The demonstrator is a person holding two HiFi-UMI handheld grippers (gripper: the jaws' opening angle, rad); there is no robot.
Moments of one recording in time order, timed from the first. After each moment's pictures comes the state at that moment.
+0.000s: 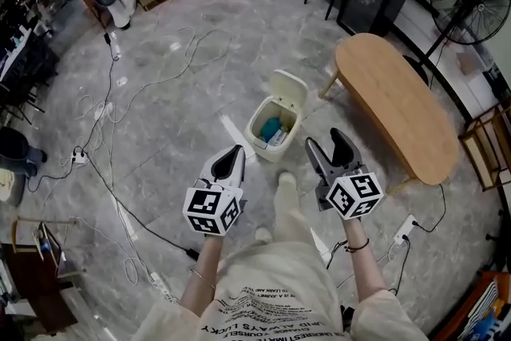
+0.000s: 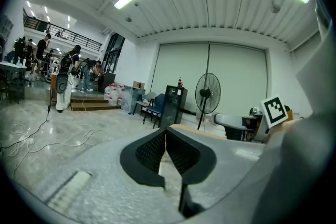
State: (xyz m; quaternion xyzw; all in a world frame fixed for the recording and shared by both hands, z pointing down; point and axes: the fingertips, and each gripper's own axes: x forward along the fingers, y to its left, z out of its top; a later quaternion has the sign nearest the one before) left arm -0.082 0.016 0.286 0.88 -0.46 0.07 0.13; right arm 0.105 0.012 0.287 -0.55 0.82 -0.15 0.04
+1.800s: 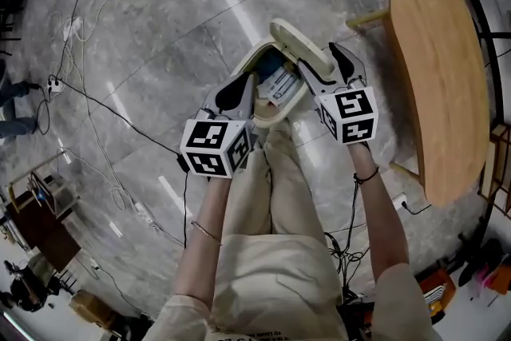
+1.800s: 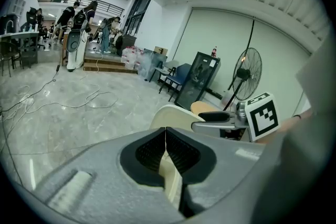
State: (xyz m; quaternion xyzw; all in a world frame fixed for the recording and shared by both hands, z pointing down) left arm 0.003 -0.242 0.512 0.79 -0.50 0.16 0.31; right arm 0.129 -0.292 0.546 -0.43 0.85 -0.17 -0.25
